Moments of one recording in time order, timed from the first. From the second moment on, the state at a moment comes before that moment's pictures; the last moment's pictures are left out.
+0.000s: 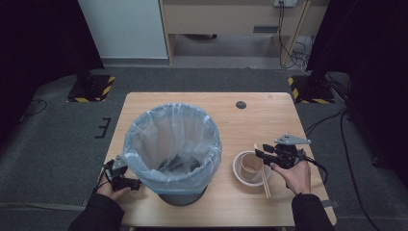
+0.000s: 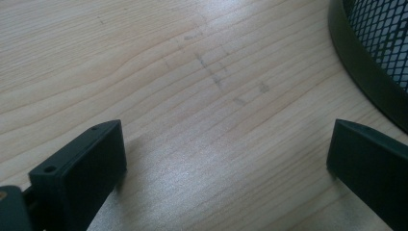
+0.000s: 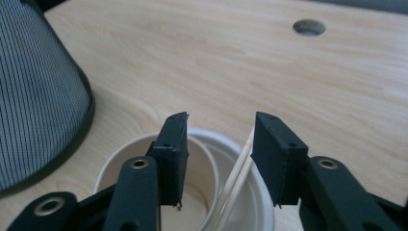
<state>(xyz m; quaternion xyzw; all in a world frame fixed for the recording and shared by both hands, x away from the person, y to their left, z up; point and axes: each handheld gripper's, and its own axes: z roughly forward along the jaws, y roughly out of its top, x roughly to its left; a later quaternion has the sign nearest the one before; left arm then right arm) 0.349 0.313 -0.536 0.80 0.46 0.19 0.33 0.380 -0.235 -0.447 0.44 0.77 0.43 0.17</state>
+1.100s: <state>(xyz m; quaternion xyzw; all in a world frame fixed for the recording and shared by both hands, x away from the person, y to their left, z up) 0.349 0.313 -0.536 0.80 0.46 0.19 0.33 0.382 -0.228 -0.468 0.44 0.81 0.37 0.12</state>
